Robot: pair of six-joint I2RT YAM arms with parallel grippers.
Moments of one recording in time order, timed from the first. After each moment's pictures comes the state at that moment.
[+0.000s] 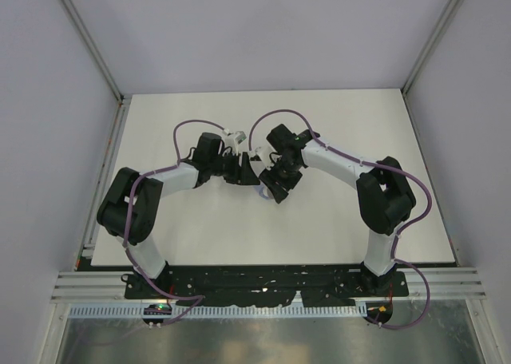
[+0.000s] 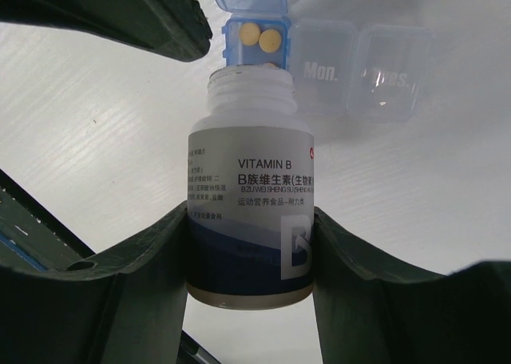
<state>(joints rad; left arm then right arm) -0.43 1.74 0.93 0.11 0.67 -0.35 0.65 1.87 1.42 -0.88 -0.25 -0.29</state>
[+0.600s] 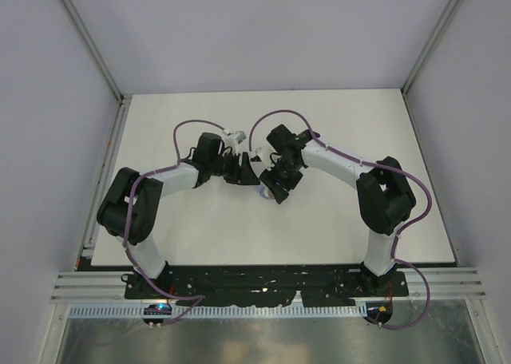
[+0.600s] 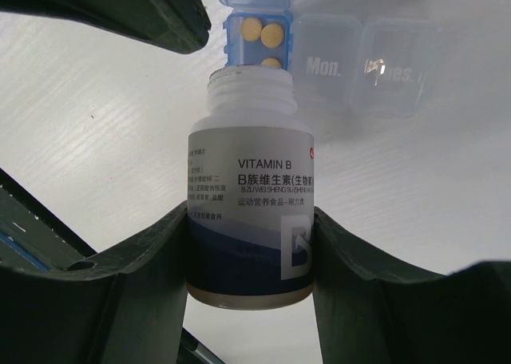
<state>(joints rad) -0.43 1.74 0.93 0.11 0.67 -0.35 0.65 1.87 1.42 -0.90 -0.25 -0.29</state>
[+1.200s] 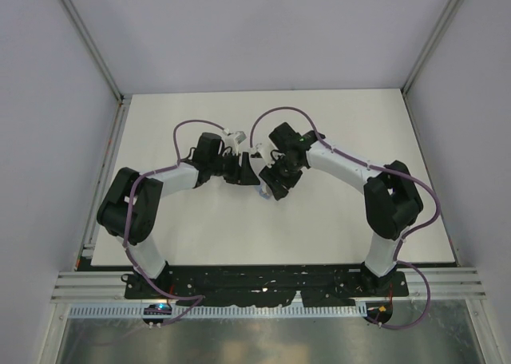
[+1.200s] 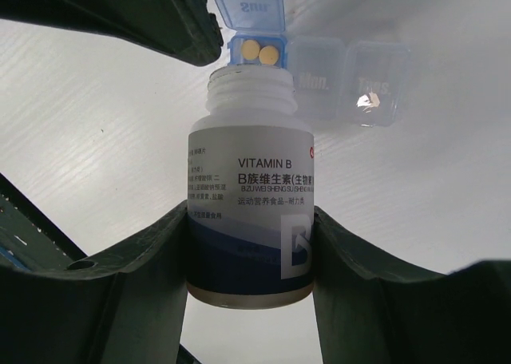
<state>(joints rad) -0.42 1.74 0.93 0.11 0.67 -0.35 0.65 1.82 1.40 -0.83 -0.25 -0.29</state>
